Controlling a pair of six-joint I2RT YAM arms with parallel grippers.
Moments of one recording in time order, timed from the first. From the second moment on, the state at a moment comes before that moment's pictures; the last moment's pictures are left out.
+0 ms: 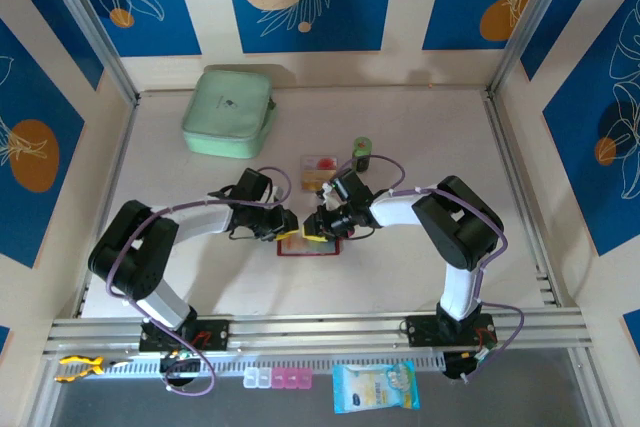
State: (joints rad) left arm -0.53 1.61 0.76 -0.22 0.53 -0.78; right arm 0.67 1.85 0.87 0.00 -0.69 0.79
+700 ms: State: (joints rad) left arm -0.55 1.61 0.78 -0.22 0.55 -0.81; right arm 0.67 1.69 0.86 -0.10 -0.65 0.77
